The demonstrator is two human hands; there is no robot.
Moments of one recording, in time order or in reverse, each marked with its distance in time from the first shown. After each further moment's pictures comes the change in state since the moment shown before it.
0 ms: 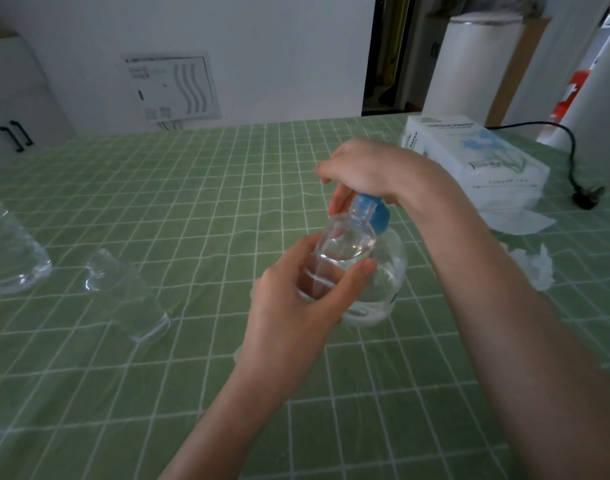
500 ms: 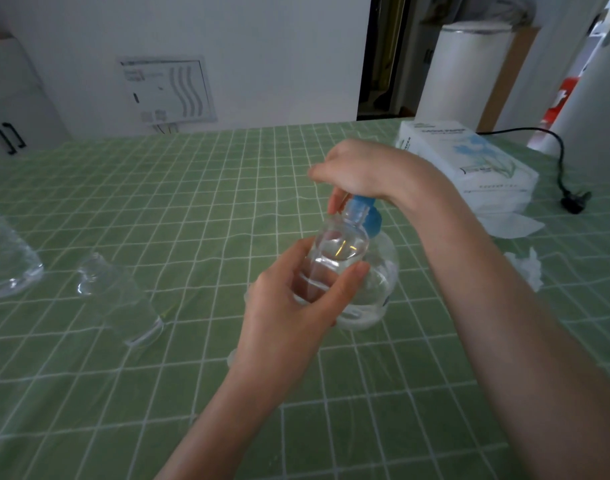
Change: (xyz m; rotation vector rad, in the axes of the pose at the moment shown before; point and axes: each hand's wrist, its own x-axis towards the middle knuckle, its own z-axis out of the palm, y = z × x) left_hand -0.001 0.000 0.001 -0.004 0.009 0.004; right_hand -0.002 -0.001 -0.004 -0.025 0.027 -0.015
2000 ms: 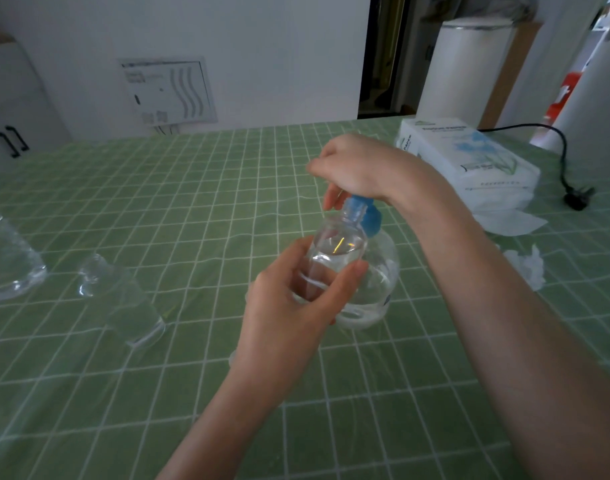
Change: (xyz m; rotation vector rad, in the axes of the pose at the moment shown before) left_hand 0.001 0.000 0.000 -0.001 0.005 -0.011; right_hand 0.002 0.001 0.003 0.042 0.031 -0.044
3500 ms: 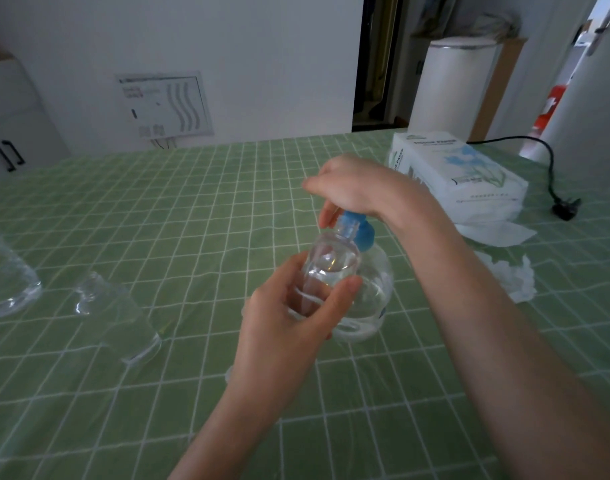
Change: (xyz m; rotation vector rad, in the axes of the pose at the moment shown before) left_hand 0.000 -0.001 0.001 0.002 0.008 0.010; right_hand -0.001 0.001 -0.001 0.013 -0.025 0.045
